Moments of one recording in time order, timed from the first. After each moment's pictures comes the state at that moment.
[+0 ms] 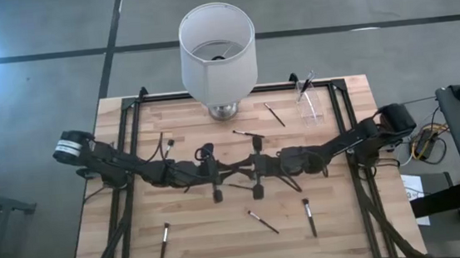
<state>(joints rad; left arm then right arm) -0.23 1.48 0.68 0.64 -0.38 -0.01 0.21 1.62 0.84 0.74 0.32 -0.08</state>
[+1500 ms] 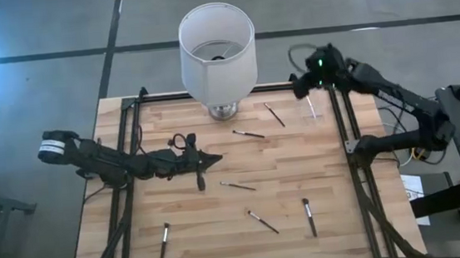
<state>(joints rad) -0.10 1.30 0.42 0.82 -0.27 0.00 -0.78 1.17 1.11 -0.74 0.22 0.23</state>
